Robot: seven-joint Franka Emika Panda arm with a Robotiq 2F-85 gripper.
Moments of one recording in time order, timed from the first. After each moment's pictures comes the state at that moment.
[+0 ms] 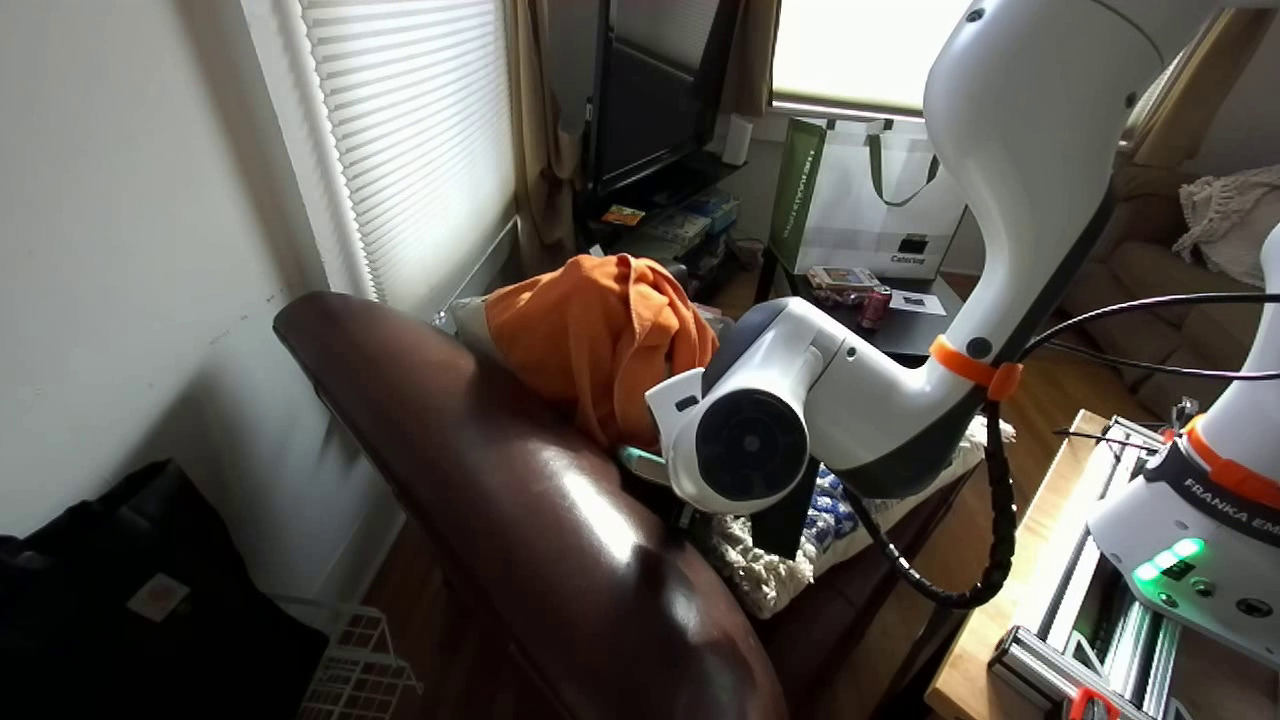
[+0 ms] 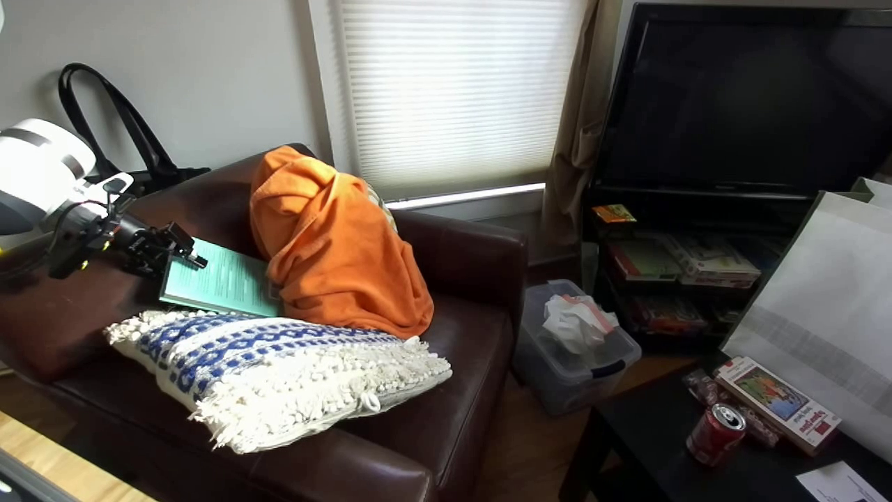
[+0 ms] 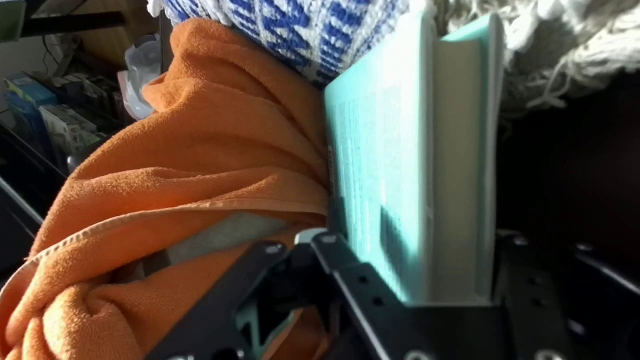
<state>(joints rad) 0.64 0.57 0.22 -2.12 -1.15 2.25 1.26</state>
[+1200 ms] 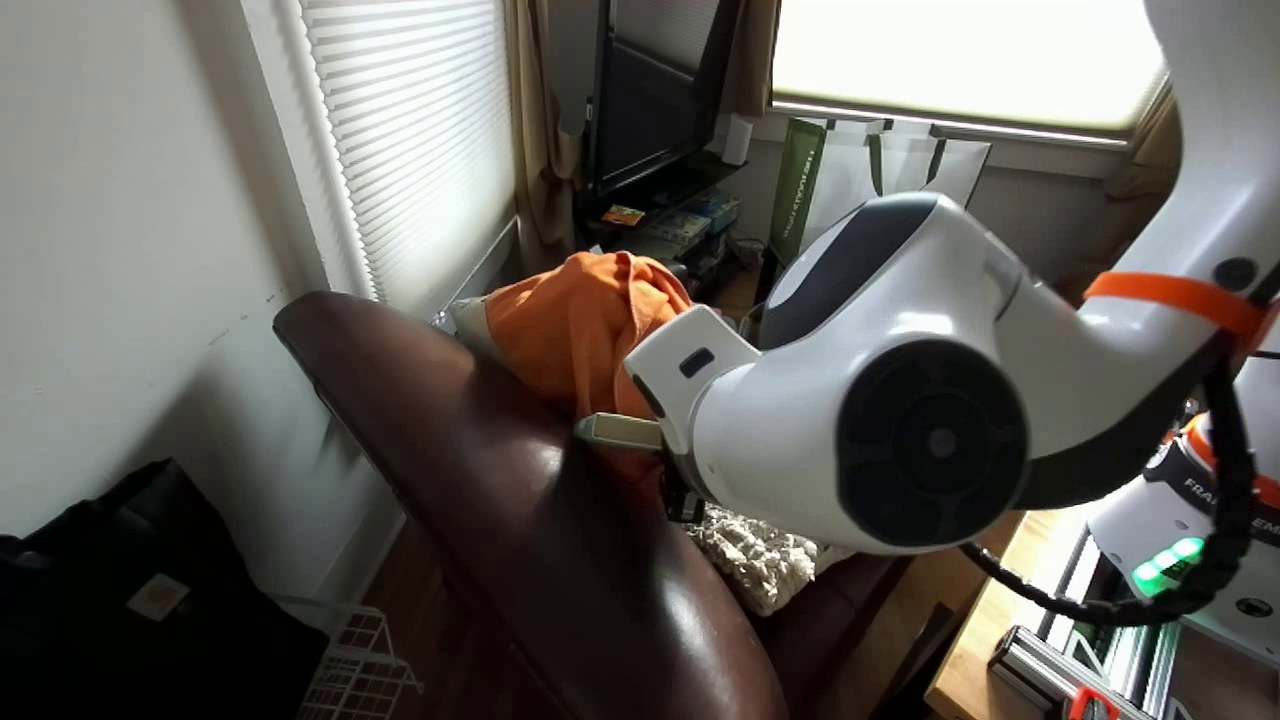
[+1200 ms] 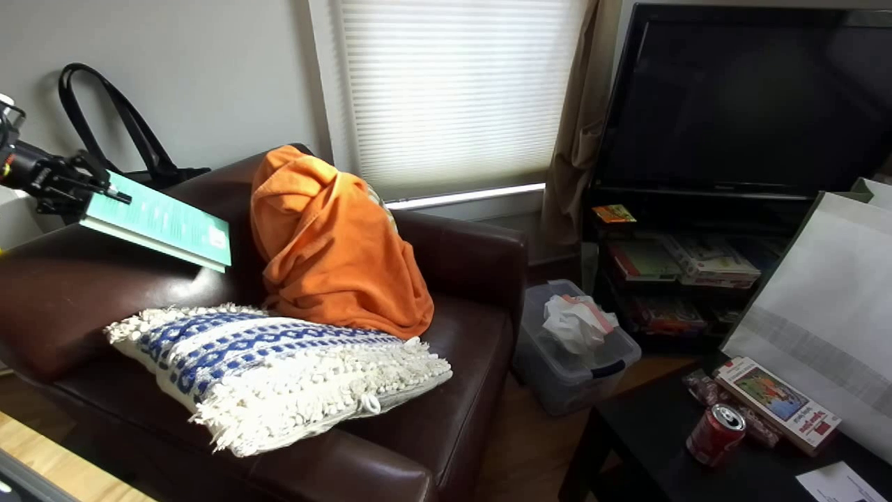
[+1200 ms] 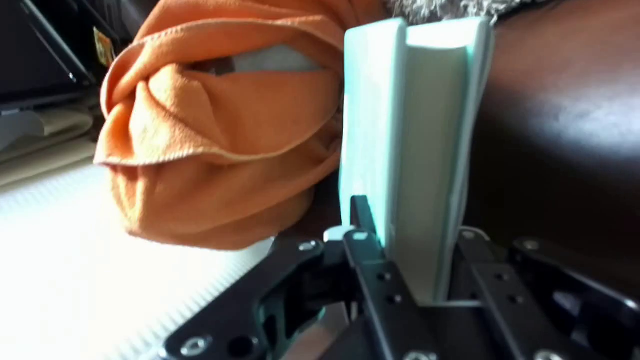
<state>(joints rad) 0.68 0.33 0.41 -2.13 -1.15 2.06 1.02</state>
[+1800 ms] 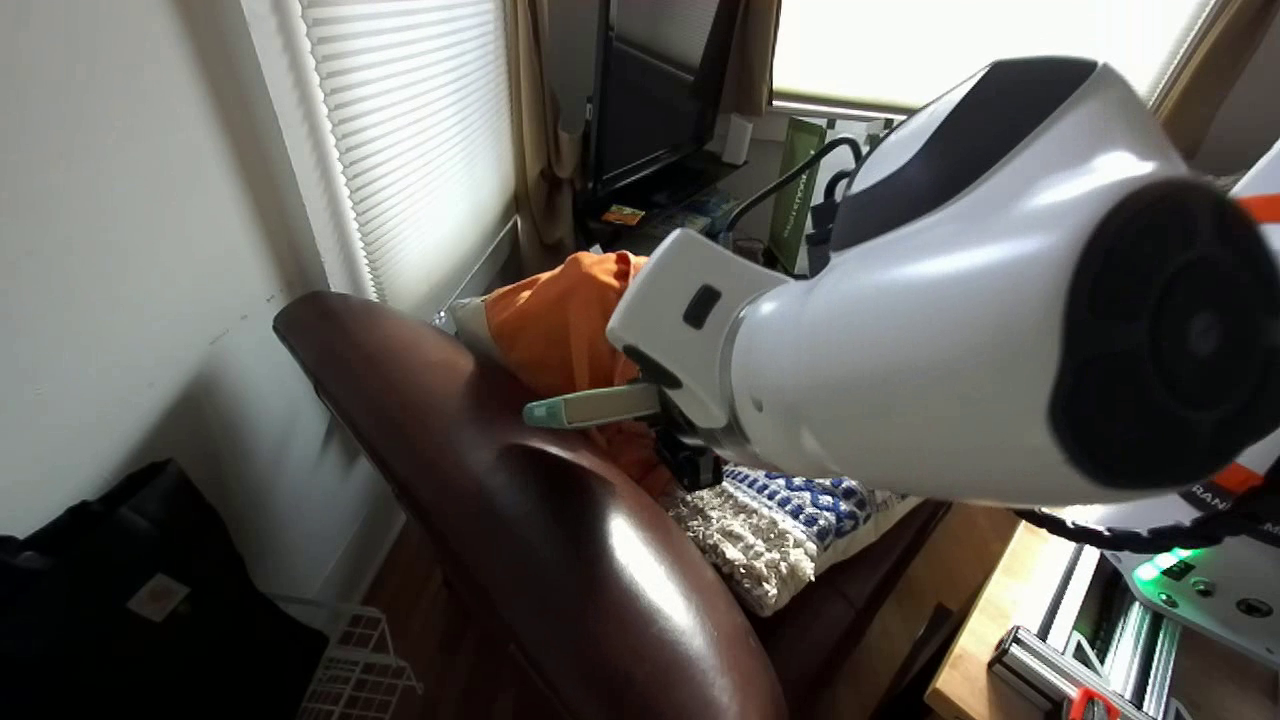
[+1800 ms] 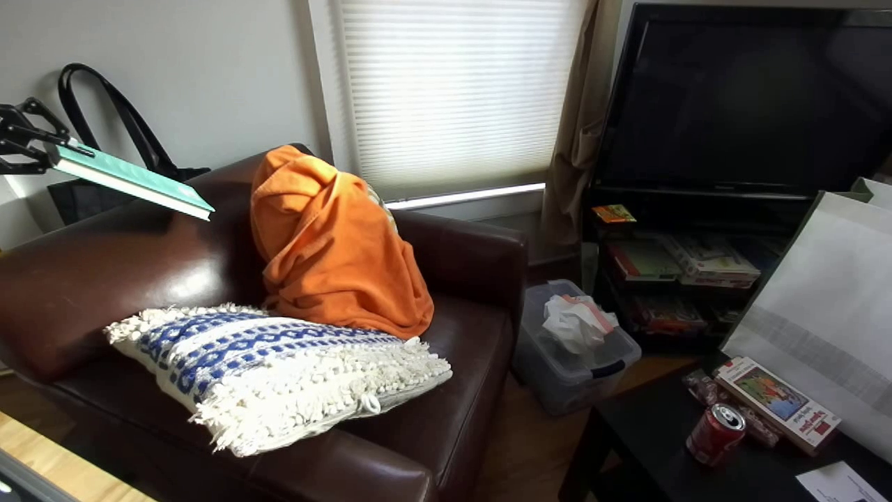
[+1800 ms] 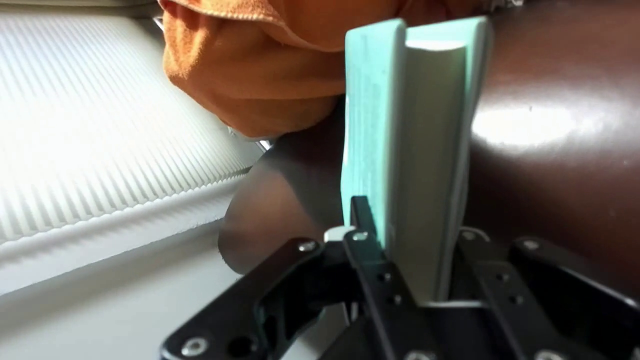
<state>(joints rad) 0.68 0.22 0.45 -2.13 -1.17 2.07 0.64</state>
